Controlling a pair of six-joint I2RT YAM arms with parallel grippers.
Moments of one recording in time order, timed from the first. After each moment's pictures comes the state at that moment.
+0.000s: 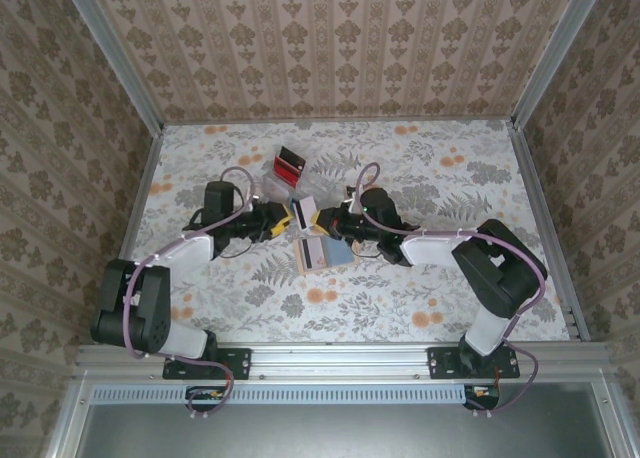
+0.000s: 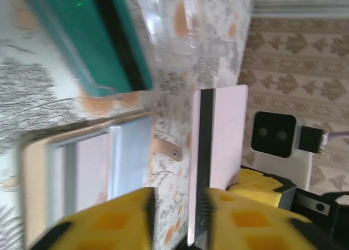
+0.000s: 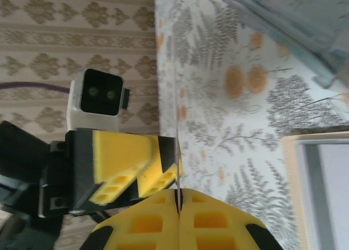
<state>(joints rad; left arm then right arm) -0.24 1.41 0.67 0.03 0.81 -1.01 0.62 1.72 0.81 0.54 -0.46 1.24</state>
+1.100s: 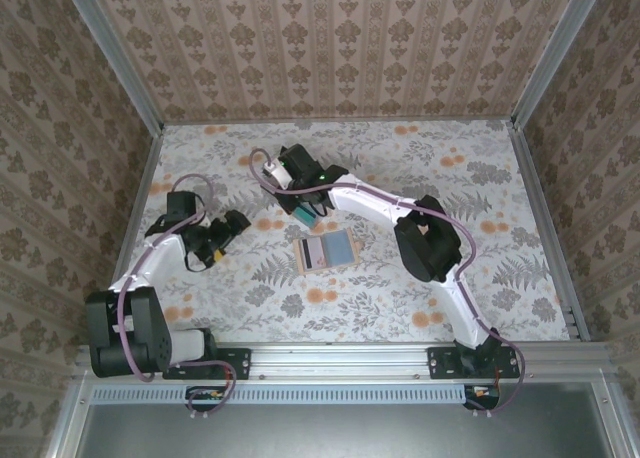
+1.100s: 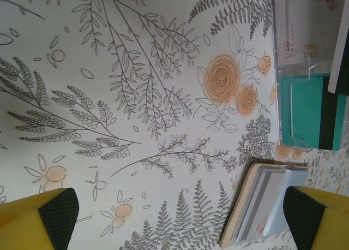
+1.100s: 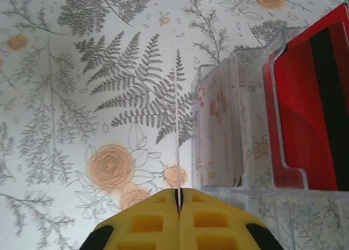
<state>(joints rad) 0.03 1.28 0.71 -0.54 0.45 -0.62 0.74 2.27 1.93 -0.46 -0.05 -0.07</state>
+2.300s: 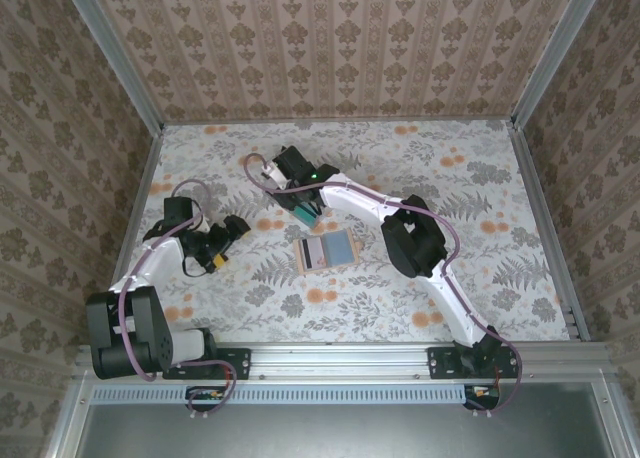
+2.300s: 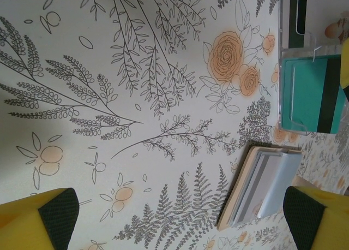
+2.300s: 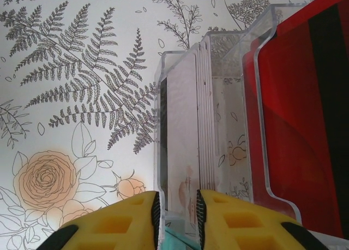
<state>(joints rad) 0.06 1.28 0.68 -0.54 0.54 -0.61 0.74 2.40 2.07 -0.55 0.04 -0.11</state>
